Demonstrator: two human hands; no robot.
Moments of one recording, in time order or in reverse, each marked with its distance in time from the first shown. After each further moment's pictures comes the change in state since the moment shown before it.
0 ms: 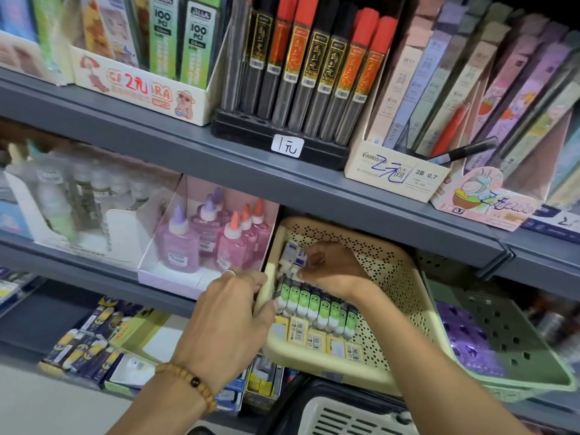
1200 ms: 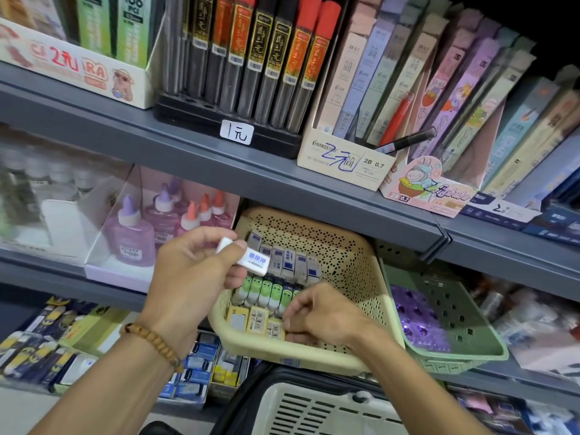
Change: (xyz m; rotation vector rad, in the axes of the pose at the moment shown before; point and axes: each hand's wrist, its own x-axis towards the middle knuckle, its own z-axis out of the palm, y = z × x) left_hand 0.023 0.035 -0.002 -0.999 0.063 -0.444; right_hand -0.091 0.012 -0.019 0.342 -0.359 0.289
